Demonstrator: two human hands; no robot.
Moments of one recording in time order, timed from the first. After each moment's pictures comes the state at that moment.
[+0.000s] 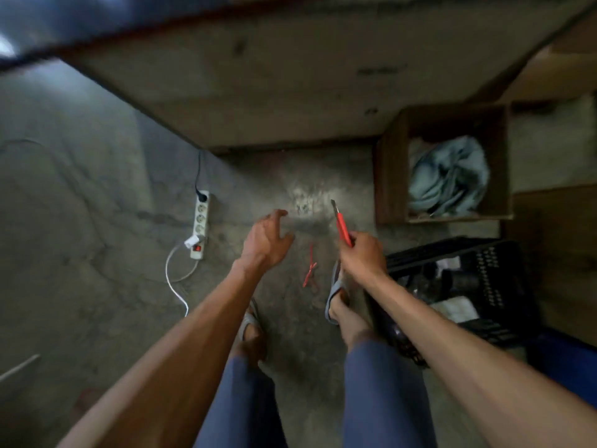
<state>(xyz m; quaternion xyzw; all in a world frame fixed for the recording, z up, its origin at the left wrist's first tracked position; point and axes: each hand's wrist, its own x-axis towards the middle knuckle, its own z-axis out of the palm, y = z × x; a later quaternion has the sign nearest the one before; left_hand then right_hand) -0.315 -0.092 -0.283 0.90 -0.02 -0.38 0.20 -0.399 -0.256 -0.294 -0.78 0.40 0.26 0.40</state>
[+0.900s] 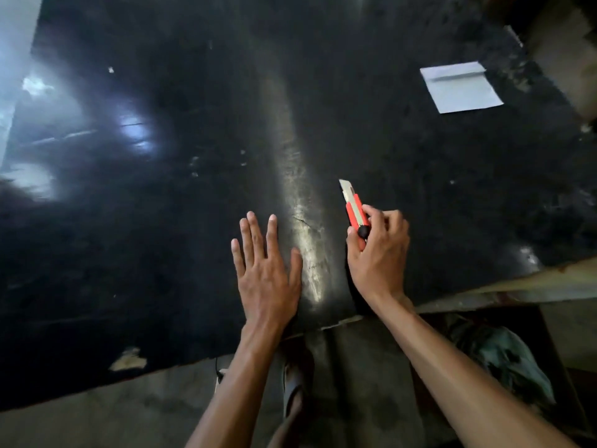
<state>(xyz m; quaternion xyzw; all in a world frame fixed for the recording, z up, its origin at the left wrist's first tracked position) 0.078 -0.123 -0.199 0.98 -0.08 -0.01 0.17 0.053 -0.285 -0.188 -0.91 0.28 -0.19 0.24</state>
